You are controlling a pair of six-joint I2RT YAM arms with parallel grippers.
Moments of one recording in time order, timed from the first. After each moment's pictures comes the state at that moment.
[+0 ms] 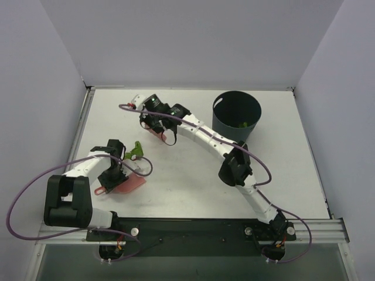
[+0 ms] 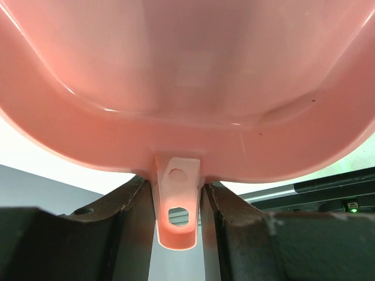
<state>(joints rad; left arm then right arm) -0.09 1.39 0.72 -0.93 -0.21 0.78 0.89 2.34 2.42 -0.82 0.08 -0.15</state>
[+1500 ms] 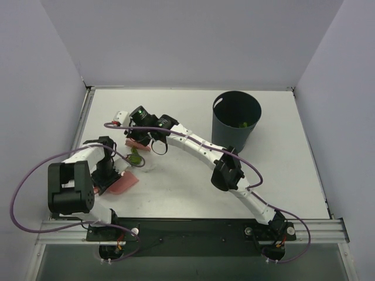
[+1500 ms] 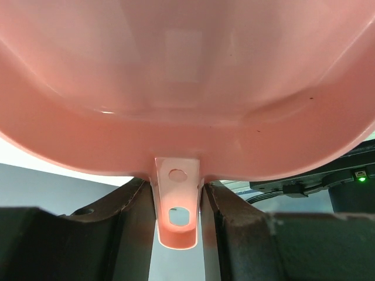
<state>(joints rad) 0.07 1.52 0.82 -1.03 -0.21 0.81 1.00 2.48 2.49 -0.77 -0.02 -0.31</state>
